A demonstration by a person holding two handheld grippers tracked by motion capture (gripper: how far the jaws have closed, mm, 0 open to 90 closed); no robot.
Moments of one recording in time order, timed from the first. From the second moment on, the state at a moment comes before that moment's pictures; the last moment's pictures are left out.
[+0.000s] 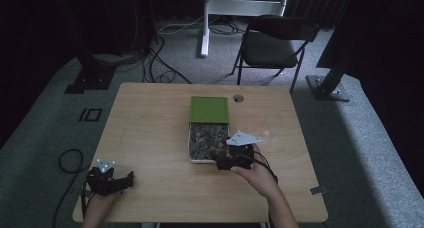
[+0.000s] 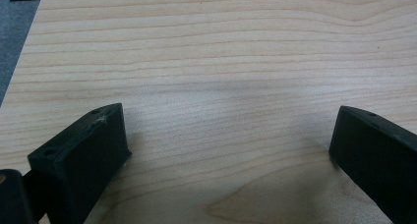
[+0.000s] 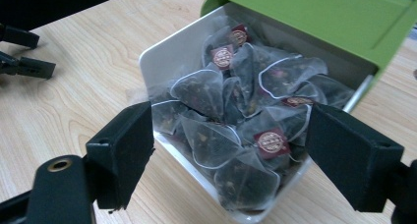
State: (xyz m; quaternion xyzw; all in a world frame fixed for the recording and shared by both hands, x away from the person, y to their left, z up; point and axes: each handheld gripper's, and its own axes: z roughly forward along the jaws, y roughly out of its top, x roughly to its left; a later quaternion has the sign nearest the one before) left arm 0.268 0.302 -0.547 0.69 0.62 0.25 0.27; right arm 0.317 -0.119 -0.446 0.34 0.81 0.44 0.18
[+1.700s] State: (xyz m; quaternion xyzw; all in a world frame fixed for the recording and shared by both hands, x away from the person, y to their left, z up) left arm 0.268 0.302 -0.547 0.69 0.62 0.25 0.27; right arm 0.353 -0.061 -0.482 0.35 0.82 0.42 0.16
